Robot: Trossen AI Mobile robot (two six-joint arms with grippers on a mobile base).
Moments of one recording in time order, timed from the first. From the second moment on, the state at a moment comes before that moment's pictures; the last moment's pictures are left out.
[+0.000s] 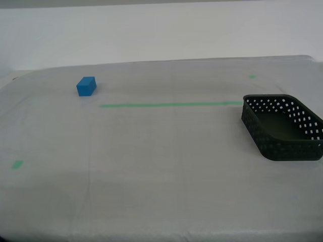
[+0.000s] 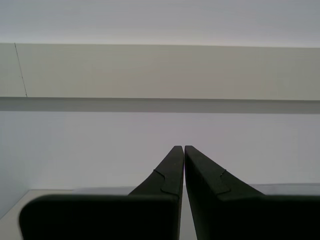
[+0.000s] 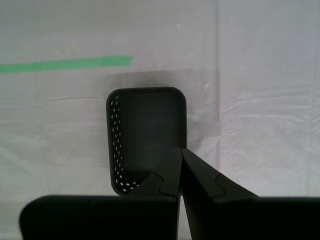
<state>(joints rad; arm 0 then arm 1) 0.00 1.55 1.62 -1.36 -0.10 0.07 0.00 1.05 0.52 0.61 -0.01 0.00</state>
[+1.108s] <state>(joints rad) 0.04 1.61 1.62 -1.48 -0.05 0.04 0.00 1.05 0.52 0.61 -0.01 0.00</state>
